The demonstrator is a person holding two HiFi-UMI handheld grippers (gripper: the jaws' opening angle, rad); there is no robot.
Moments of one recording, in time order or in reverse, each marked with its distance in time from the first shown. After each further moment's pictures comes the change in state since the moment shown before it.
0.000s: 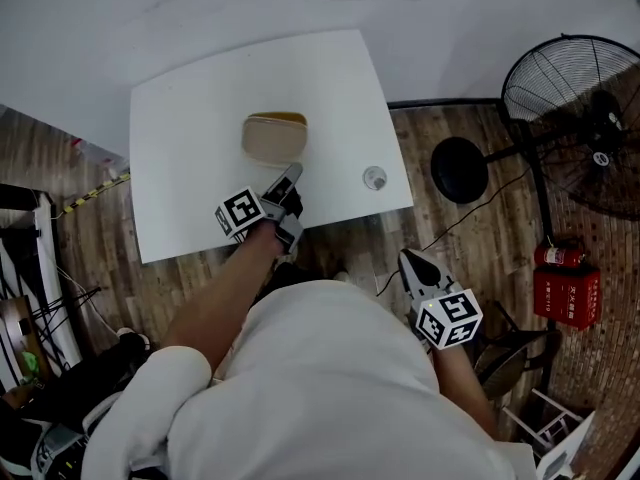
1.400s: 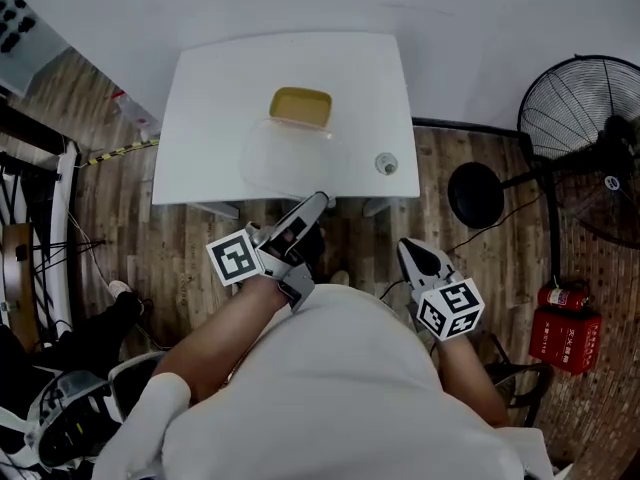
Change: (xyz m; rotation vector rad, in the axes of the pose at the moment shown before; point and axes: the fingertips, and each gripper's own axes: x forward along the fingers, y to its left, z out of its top) left arm -0.119 -0.192 -0.131 0.029 -0.110 -0.276; right arm -0.051 0.011 -0.019 -0.146 -0.061 0.215
